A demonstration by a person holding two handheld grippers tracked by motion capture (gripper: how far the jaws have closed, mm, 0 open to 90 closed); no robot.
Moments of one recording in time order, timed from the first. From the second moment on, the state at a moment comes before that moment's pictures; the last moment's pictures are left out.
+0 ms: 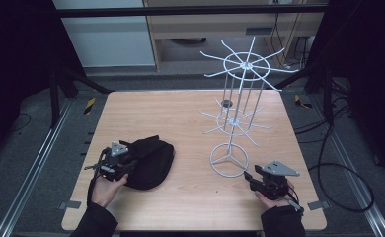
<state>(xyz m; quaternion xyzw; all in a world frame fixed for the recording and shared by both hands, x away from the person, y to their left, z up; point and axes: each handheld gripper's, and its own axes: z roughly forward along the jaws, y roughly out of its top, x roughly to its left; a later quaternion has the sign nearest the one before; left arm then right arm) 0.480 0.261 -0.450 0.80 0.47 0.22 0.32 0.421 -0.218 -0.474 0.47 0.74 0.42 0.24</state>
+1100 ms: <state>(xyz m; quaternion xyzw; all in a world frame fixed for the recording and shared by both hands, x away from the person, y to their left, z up) 0.425 0.259 -0.372 0.69 0.41 0.23 0.55 0.423 -0.224 -0.476 0.48 0.73 0.42 0.24</state>
